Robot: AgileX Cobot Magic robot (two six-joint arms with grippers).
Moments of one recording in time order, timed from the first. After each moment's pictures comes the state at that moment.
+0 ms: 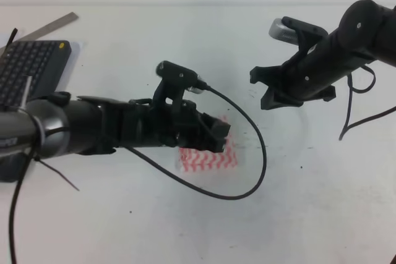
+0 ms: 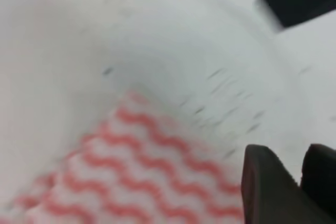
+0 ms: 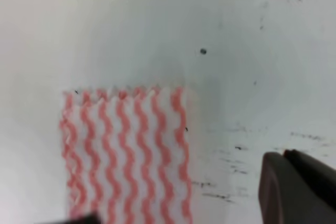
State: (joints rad) left arm -0.51 1.86 -1.05 -1.71 0.46 1.73; right arm 0.32 1.95 -1.52 0.43 0.80 0.05
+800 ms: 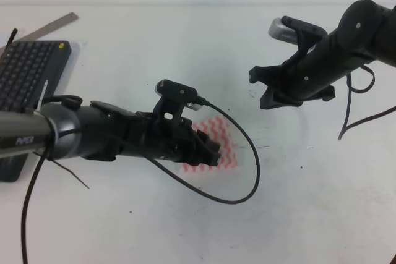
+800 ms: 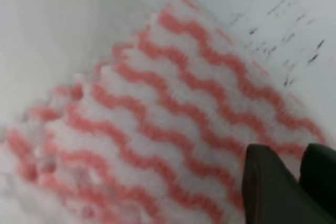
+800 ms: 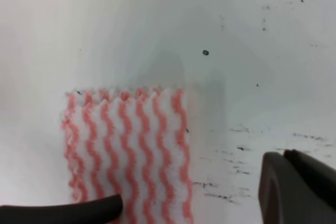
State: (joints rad) left arm -0.51 1.95 -1.06 -1.52 0.40 1.53; right arm 0.32 1.96 -1.52 0.43 0.79 0.05
